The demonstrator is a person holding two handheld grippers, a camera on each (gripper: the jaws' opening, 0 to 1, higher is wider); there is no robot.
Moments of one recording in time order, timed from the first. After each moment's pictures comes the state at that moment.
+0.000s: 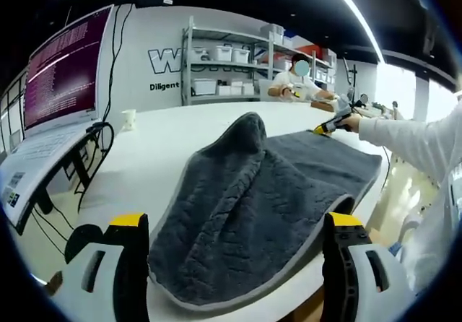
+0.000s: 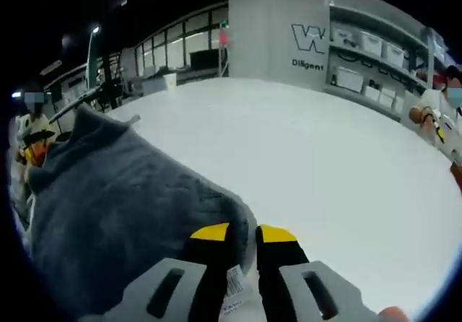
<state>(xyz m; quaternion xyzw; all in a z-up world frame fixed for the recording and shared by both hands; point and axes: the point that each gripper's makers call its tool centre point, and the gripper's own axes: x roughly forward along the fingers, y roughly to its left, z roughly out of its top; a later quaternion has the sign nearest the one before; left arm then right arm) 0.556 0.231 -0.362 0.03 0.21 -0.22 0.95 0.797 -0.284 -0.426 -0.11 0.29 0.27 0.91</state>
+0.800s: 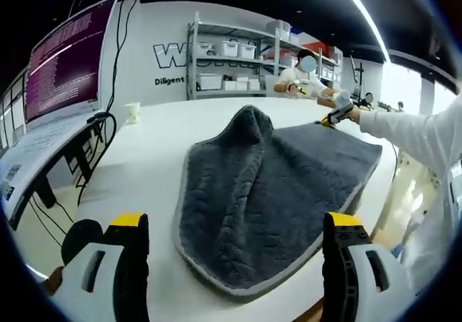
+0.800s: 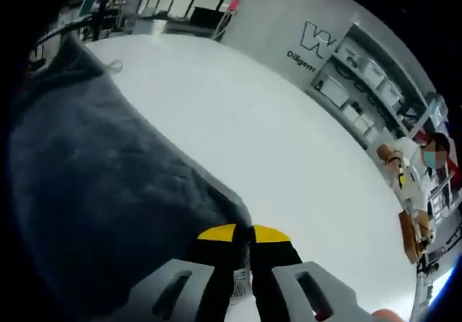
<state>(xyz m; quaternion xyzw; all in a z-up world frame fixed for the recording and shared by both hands) 0.570 0.241 -0.374 0.02 0.22 -0.20 0.95 0.850 -0.361 -0.424 -0.30 0.32 0.15 0.89</state>
